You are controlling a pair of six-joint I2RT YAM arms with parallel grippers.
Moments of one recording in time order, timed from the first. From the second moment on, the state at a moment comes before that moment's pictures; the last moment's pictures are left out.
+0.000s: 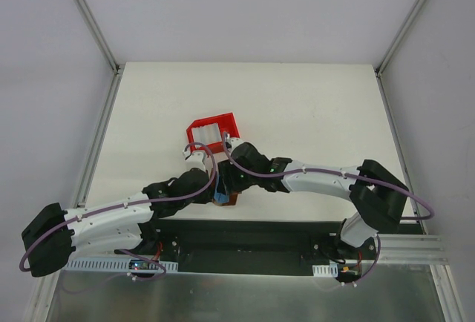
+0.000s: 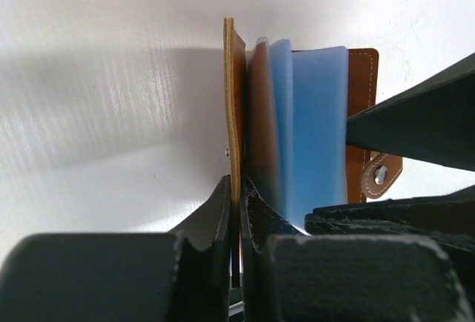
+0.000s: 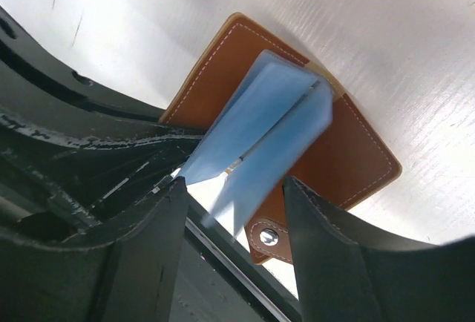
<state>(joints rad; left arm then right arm) -0.98 0.93 0.39 -0.26 -0.30 -0.83 1.08 1.59 0.95 -0.14 -0.08 0.63</state>
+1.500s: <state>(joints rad) -0.98 0.91 0.34 -0.28 -0.35 -0.91 1.10 1.63 0.95 -0.10 -0.10 0.64</state>
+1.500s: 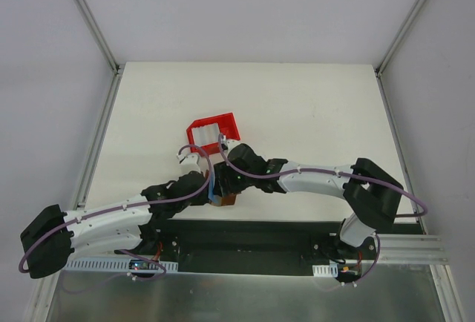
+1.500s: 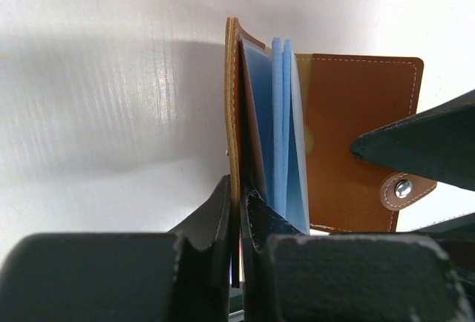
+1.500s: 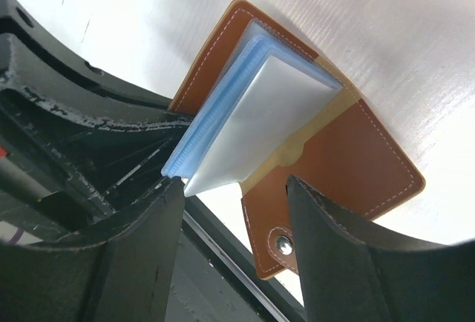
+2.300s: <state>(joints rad) -0.98 0.89 0.34 -0.29 -0.35 -0.90 1.11 1.67 0.99 -0.10 -0.09 0.64</state>
